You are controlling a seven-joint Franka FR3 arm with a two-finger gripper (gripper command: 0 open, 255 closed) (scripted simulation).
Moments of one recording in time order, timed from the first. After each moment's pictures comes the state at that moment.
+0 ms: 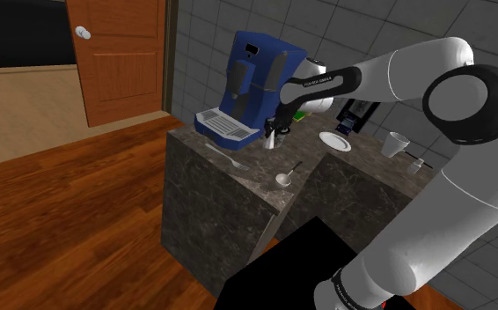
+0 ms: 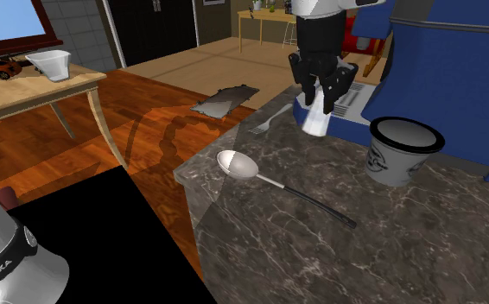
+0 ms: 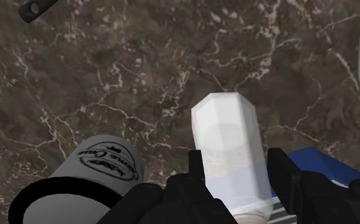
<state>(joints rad) -0.08 0.04 -0.19 -2.17 0.02 2.42 -0.16</state>
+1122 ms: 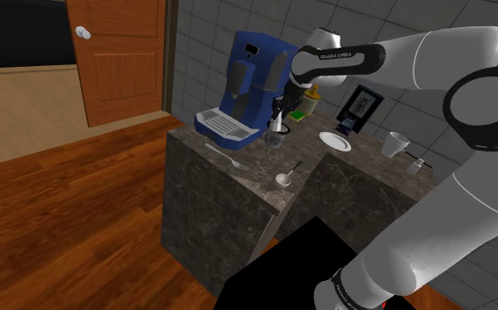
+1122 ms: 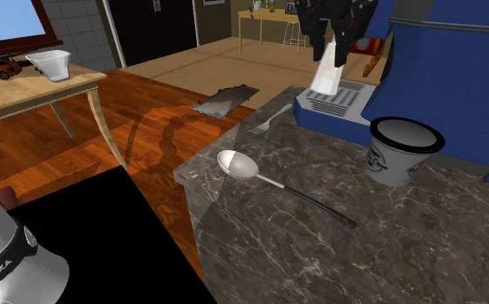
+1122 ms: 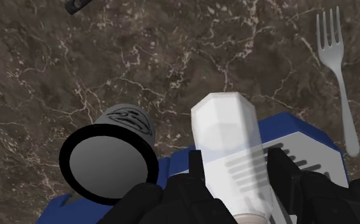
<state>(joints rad) -0.08 -0.05 -0.19 -2.03 0.00 2.20 -0.14</state>
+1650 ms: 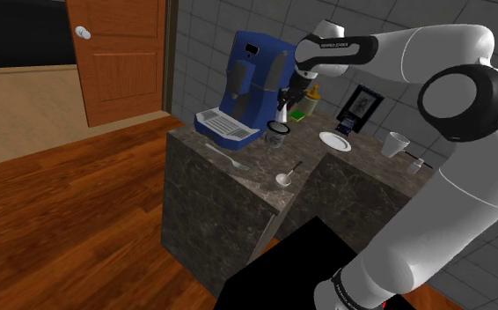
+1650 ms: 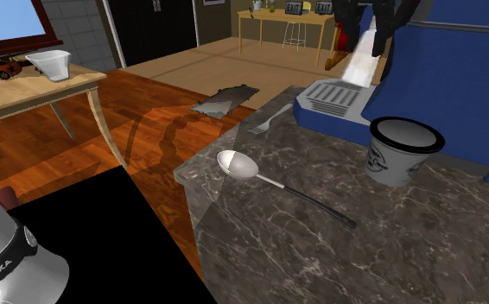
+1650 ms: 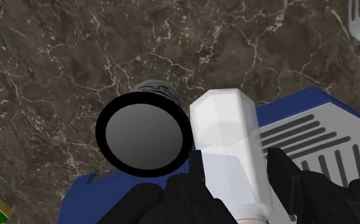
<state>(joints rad) -0.12 0.06 -0.23 -1.84 0.04 2.12 -0.23</state>
